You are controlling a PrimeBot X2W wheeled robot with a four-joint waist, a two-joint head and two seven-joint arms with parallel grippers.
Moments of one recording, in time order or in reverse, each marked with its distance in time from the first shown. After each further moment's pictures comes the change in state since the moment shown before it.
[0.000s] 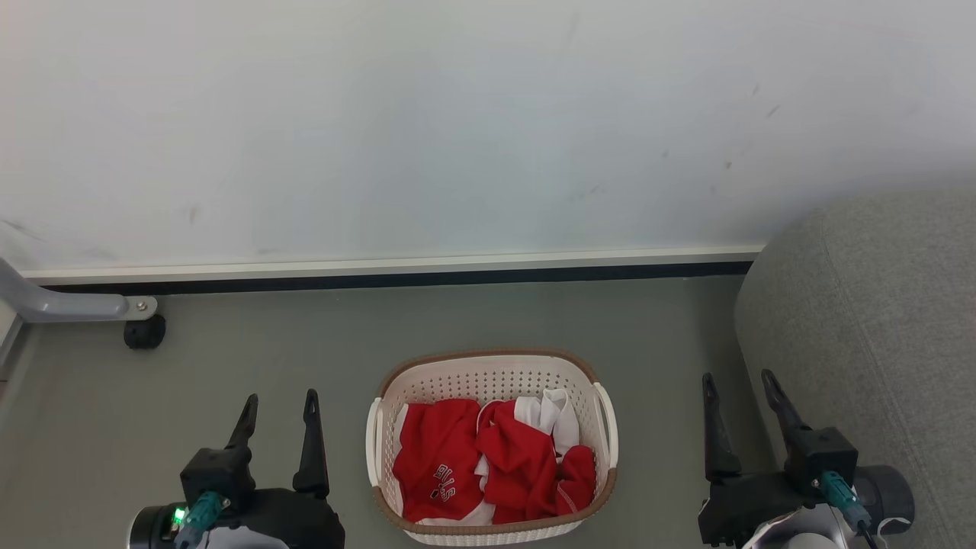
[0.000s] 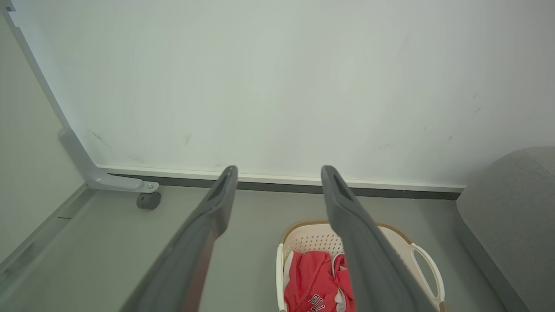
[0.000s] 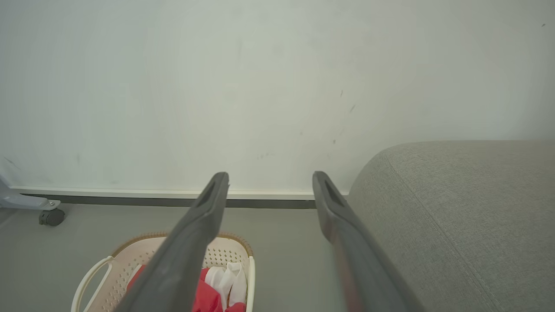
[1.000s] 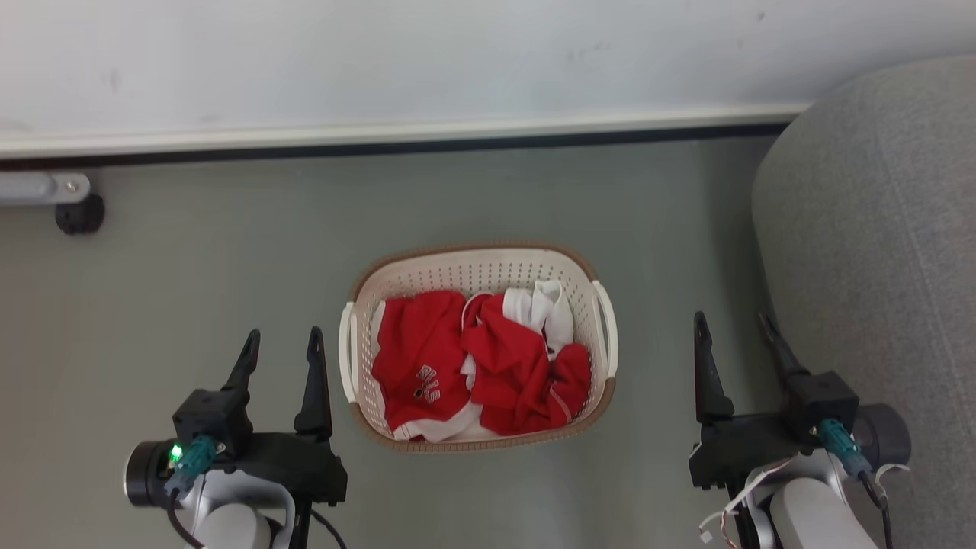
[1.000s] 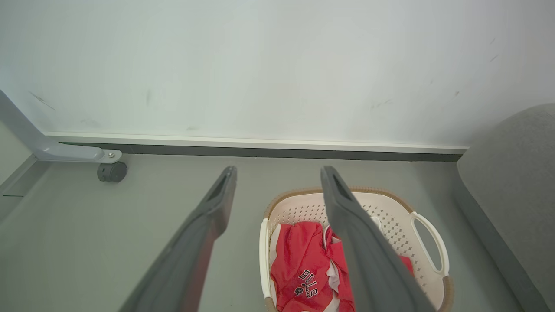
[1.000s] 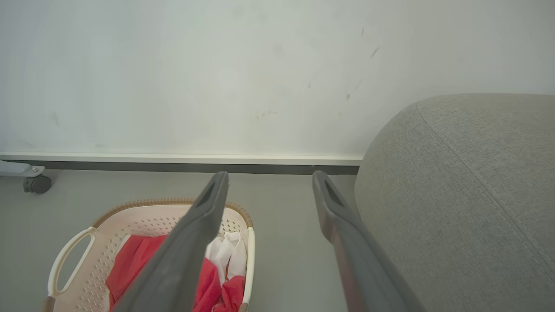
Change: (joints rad) left arm -0.090 0.009 -0.009 -0.055 0.000 -0.012 0.035; right arm -0.091 0.000 0.016 -0.046 -0.008 0.000 0.022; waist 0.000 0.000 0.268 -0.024
